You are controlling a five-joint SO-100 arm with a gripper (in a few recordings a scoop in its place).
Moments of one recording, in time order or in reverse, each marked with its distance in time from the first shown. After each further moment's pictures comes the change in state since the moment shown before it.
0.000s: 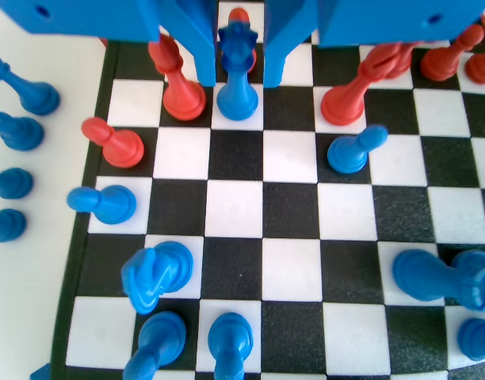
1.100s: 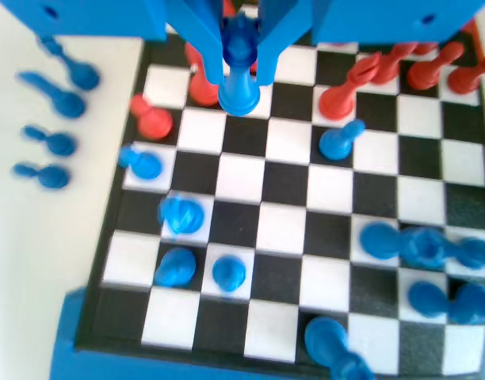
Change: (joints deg) arm -2.4 11.0 7.3 5.4 -3.5
